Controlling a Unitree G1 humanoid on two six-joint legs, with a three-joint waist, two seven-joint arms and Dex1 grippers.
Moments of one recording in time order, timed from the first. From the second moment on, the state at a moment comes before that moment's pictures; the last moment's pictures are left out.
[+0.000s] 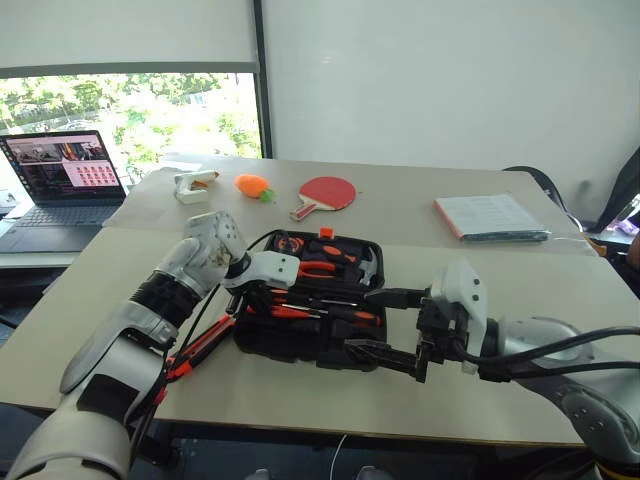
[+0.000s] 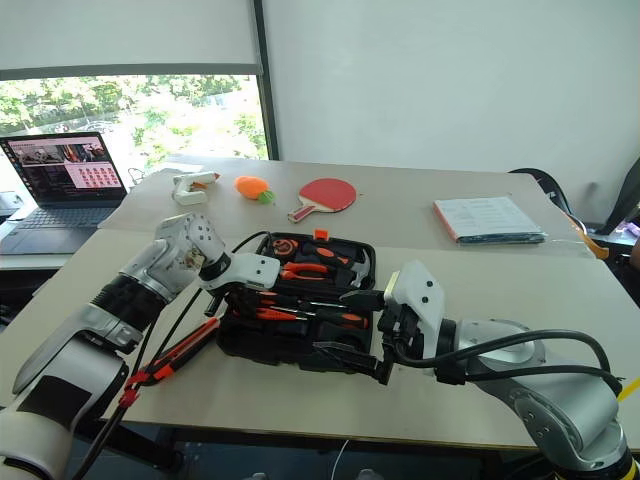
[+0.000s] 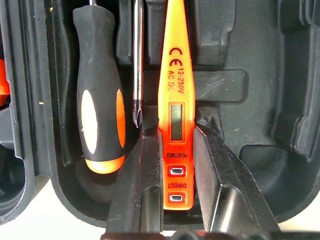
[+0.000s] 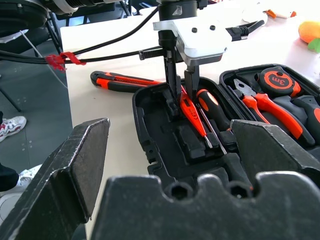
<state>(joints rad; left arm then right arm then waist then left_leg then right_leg) -1.09 0.62 -0.57 0.48 0.31 0.28 -1.59 -0.30 -0.76 -0.06 -0.76 0.85 0.85 0.60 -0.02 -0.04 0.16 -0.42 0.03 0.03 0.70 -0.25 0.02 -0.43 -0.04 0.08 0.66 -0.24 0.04</state>
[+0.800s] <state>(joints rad) -1.15 0.69 -0.60 0.44 0.10 0.32 -1.57 -0.30 -0.75 -0.05 -0.74 0.84 0.85 0.63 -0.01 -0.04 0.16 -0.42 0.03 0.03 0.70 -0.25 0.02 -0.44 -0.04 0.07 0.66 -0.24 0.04</state>
